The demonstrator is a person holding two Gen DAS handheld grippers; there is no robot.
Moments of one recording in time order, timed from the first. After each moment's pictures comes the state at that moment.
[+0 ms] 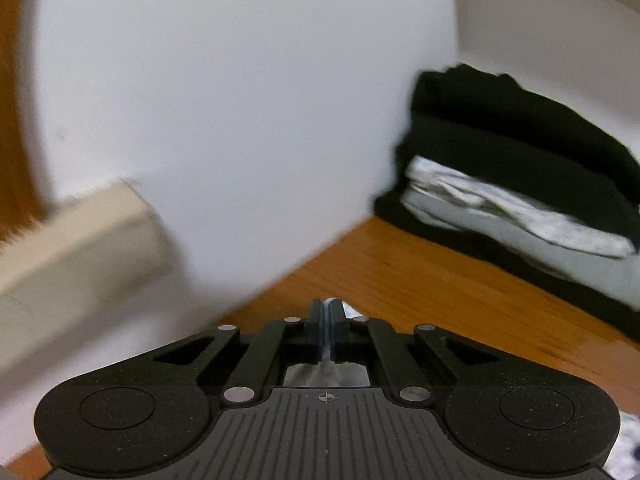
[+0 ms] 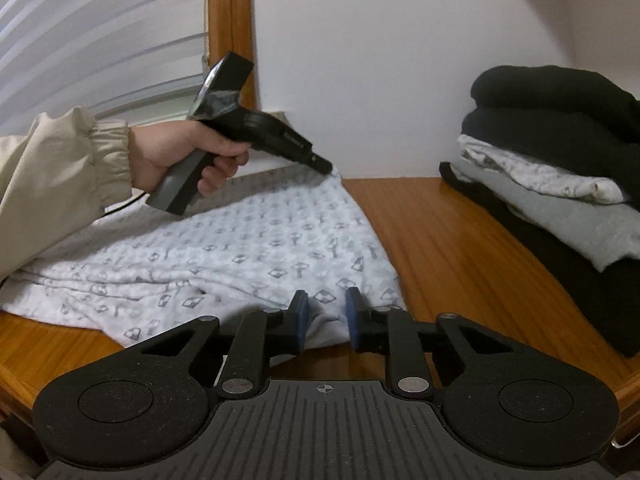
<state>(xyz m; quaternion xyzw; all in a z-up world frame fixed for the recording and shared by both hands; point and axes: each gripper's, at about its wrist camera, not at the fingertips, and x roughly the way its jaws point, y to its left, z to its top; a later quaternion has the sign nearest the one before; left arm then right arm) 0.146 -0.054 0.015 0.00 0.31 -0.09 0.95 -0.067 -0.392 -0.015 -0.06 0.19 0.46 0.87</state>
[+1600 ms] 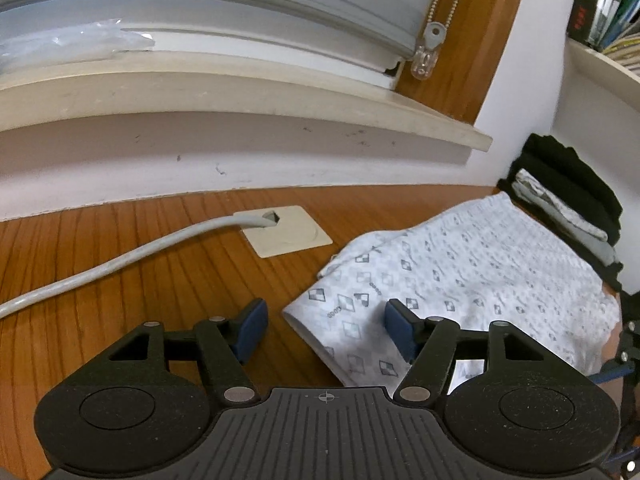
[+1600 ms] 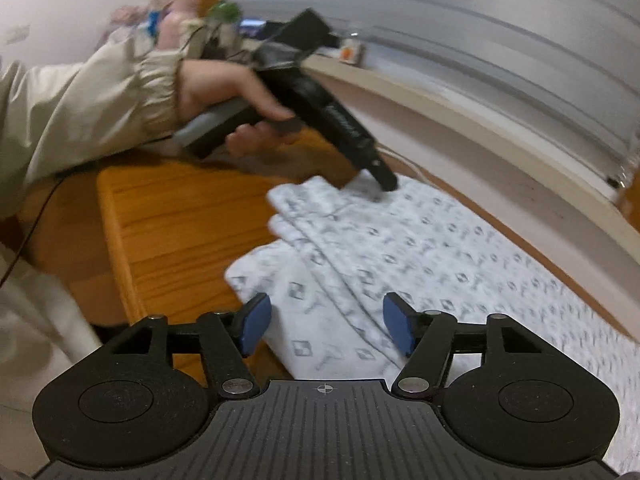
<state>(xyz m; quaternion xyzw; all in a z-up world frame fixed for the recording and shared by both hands) -0.240 0.194 0.025 -0.15 0.30 0.05 0.94 -0.277 -0.186 0.011 -0.32 0.10 0.71 0.62</state>
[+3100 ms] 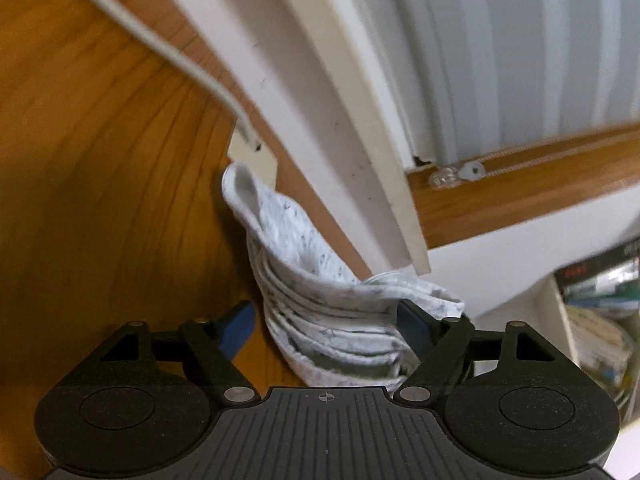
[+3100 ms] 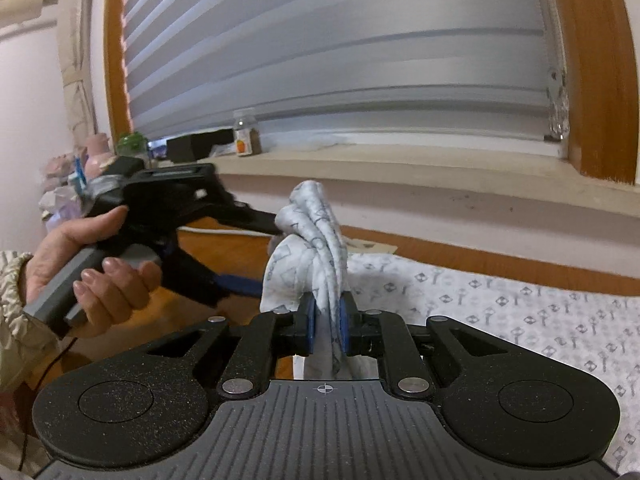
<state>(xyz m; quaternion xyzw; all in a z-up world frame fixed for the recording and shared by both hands) -0.271 0.188 -0.003 -0.59 0.17 0.05 0.78 -0.189 -0.158 0.046 -0.10 0.17 0.70 0.69</state>
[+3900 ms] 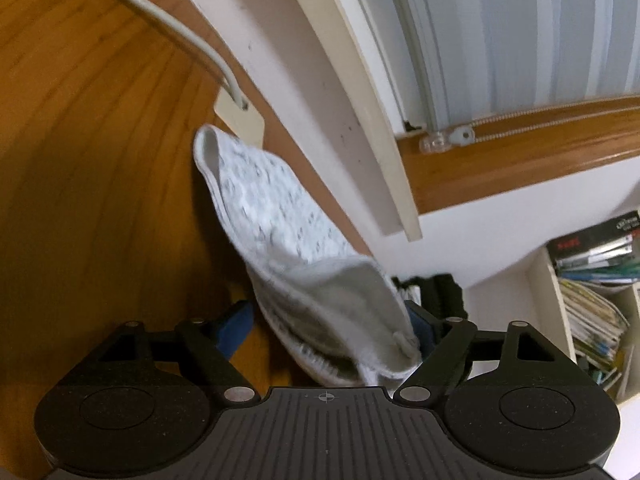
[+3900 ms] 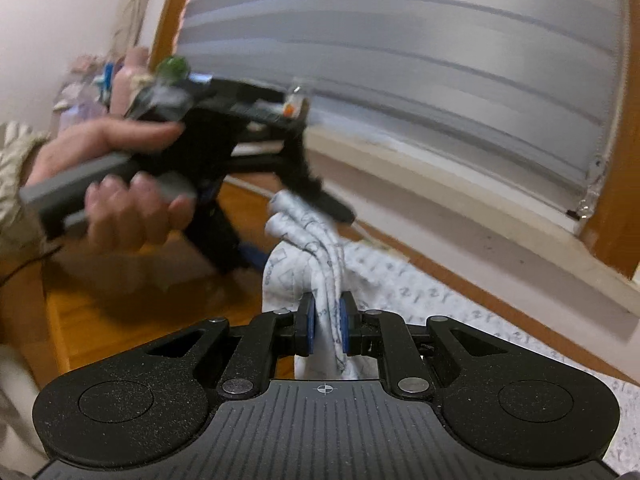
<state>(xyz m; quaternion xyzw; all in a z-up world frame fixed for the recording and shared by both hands) -0.266 0.170 -0.006 -0.57 0.21 0.00 0.79 -0.234 -0.172 0.039 -0.22 0.06 0.69 0.69</state>
